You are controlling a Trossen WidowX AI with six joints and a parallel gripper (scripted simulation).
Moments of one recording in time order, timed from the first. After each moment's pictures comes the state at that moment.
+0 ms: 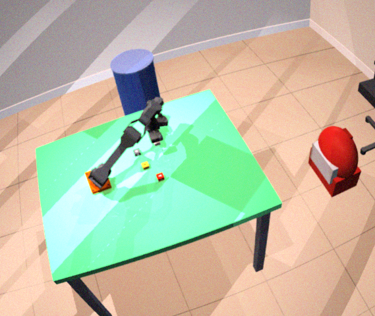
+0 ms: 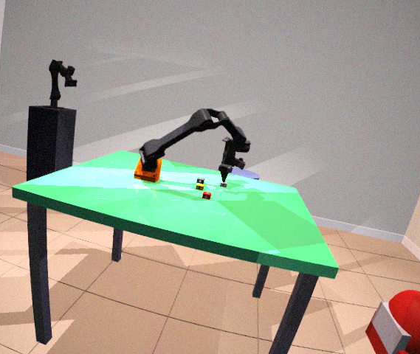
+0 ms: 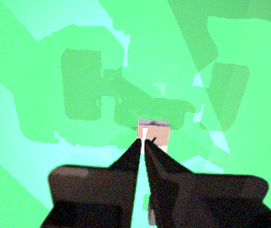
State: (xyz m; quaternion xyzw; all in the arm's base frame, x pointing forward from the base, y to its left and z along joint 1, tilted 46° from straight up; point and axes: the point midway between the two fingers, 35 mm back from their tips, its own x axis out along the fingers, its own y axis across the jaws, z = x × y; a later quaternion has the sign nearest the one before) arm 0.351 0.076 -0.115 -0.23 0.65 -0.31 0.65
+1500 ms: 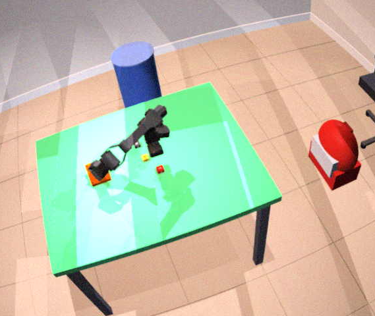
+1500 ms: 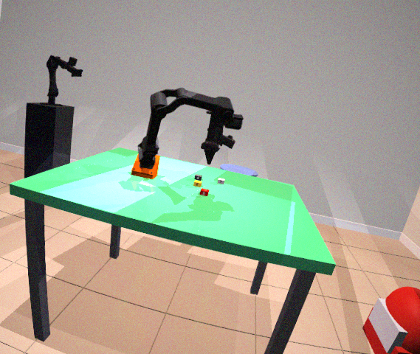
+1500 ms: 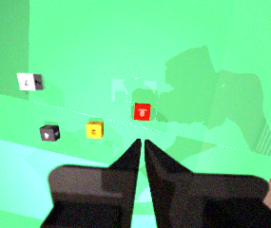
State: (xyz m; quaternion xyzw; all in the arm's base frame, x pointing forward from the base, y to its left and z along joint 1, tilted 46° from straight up) arm 0.284 -0.004 0.128 -0.23 0.65 -0.31 0.65
